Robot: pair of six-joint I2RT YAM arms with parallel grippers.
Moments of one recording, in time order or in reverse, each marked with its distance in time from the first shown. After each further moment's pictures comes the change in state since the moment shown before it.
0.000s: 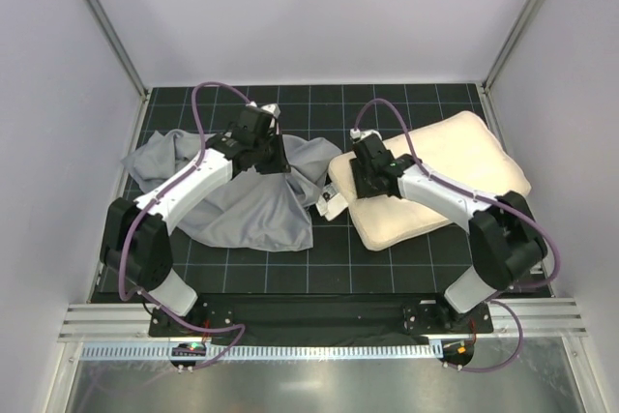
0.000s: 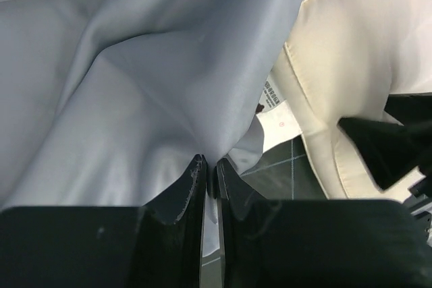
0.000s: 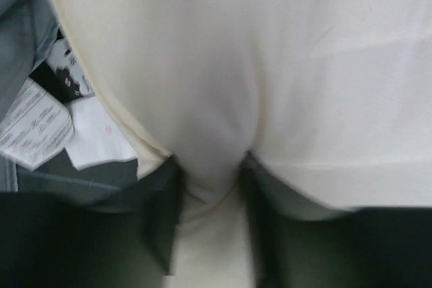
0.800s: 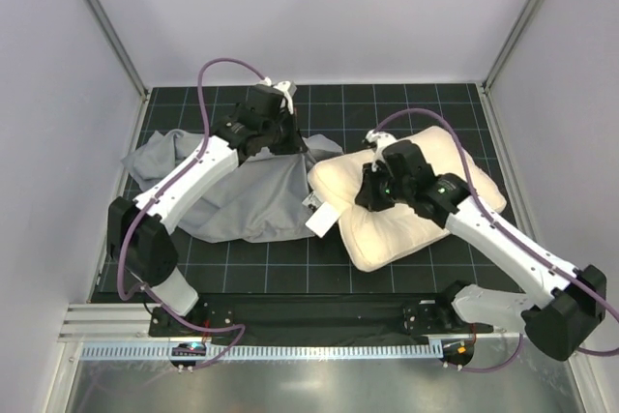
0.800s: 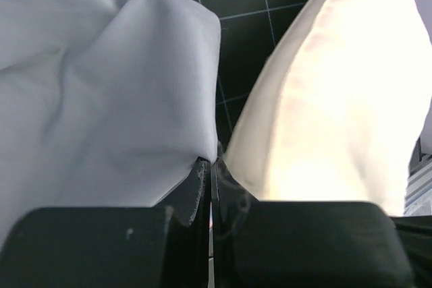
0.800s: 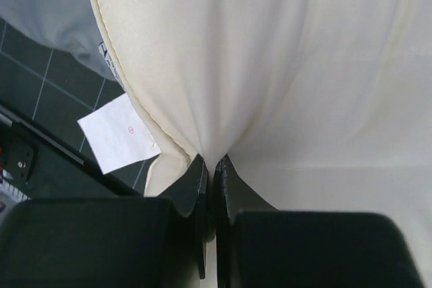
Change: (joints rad) left arm -0.056 0.039 0.225 -0.046 0.030 0.023; right arm 0.048 -0.429 -0.008 -0.170 -0.247 0.079
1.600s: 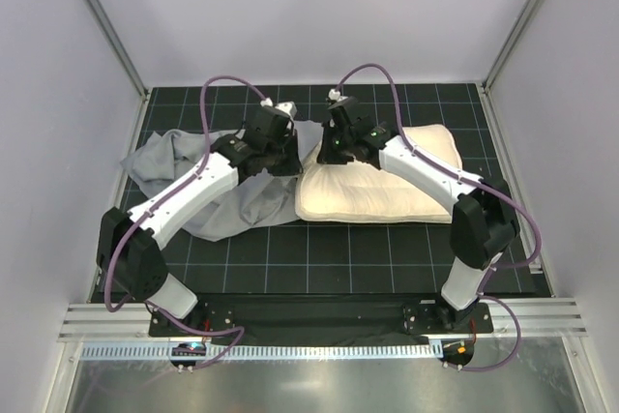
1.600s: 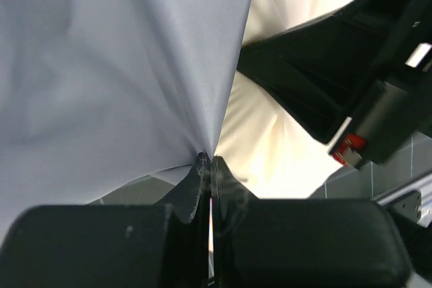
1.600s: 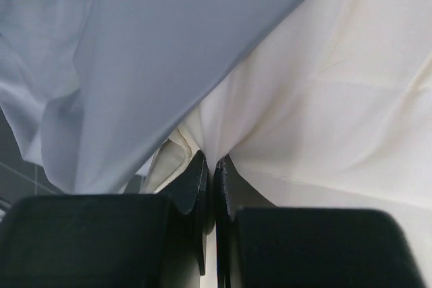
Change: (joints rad) left arm -0.088 -0.089 -0.159 -0.031 -0.100 -0.048; right arm 0.016 0.626 0.433 0.116 0.047 0.177
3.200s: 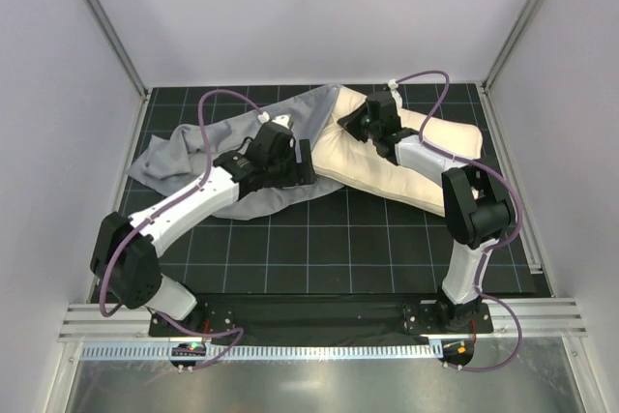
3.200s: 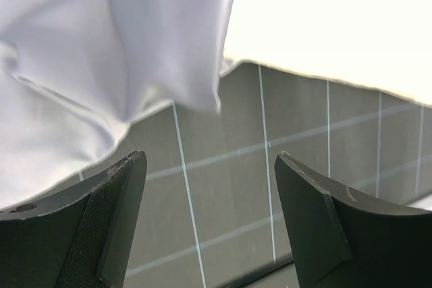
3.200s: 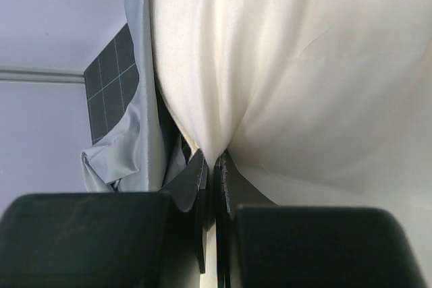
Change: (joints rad) left arm -0.033 -0.054 -0.133 0.098 -0.084 -0.086; right arm -0.243 0.134 -0.157 0.617 0.030 0.462
